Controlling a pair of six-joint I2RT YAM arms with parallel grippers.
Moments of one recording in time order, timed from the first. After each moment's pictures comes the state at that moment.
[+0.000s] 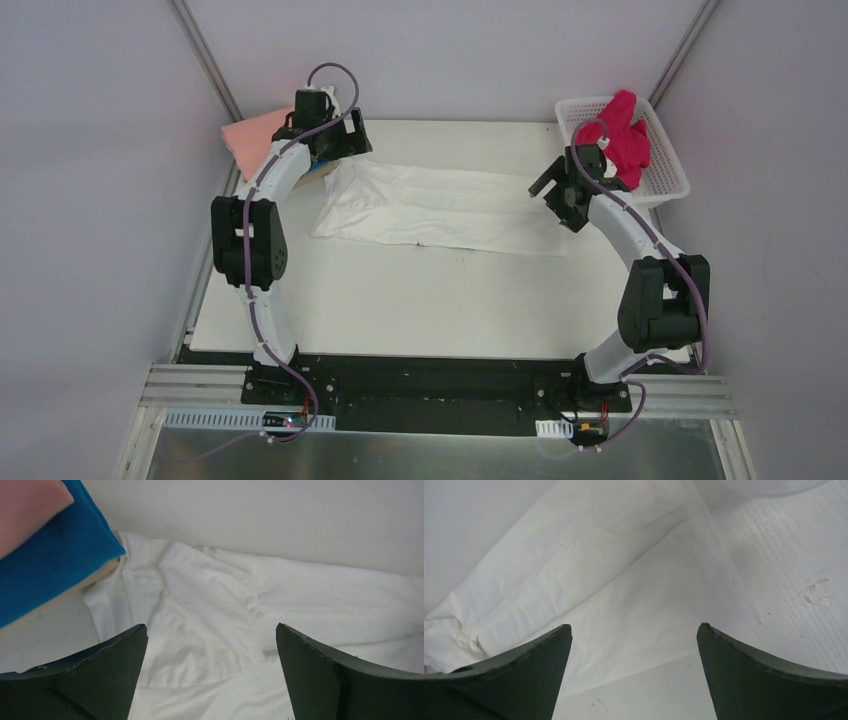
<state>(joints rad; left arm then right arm) -0.11 2.02 1.74 -0.39 0.14 -0.31 0.11 1.60 1.20 -0.54 0.15 0.80</state>
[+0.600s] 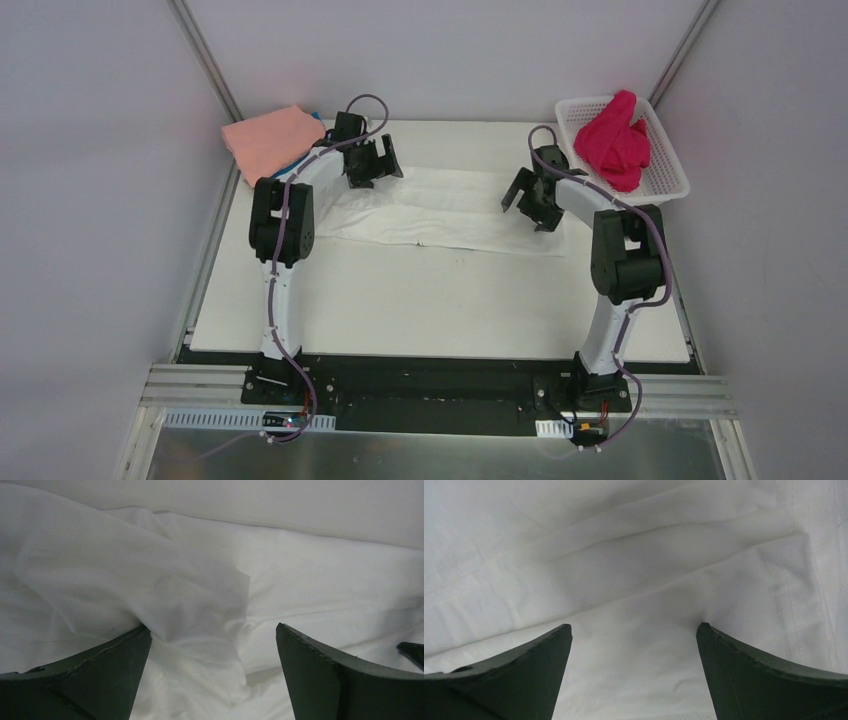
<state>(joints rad) -0.20 2.25 1.78 -0.39 0.26 -0.45 0.20 1.93 1.34 -0.51 0.06 0.66</state>
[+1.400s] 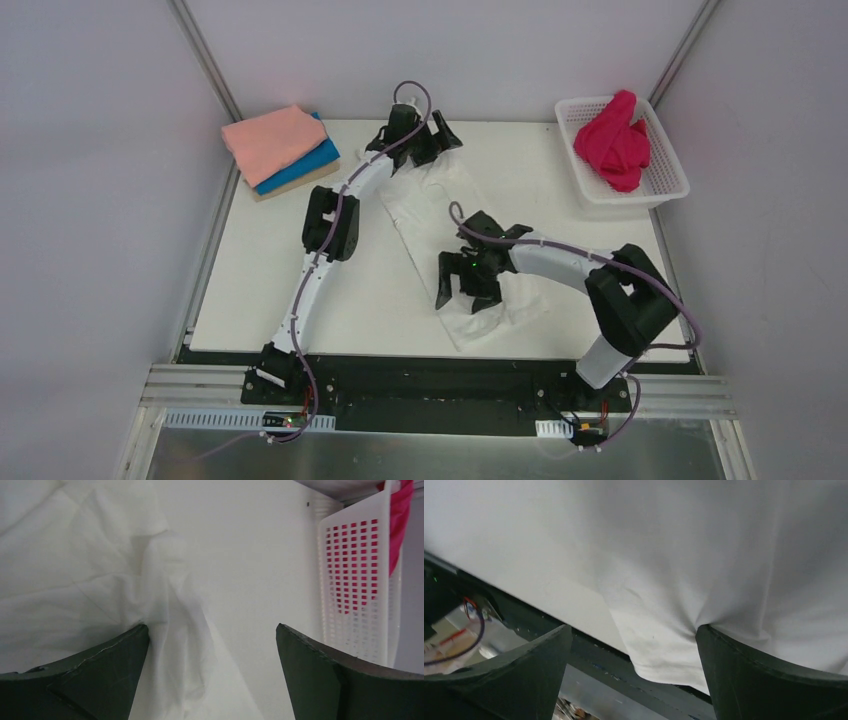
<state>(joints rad) -0.36 2.71 2.40 -0.18 0.32 -0.75 0.67 1.63 0.95 -0.59 -0.32 0.68</state>
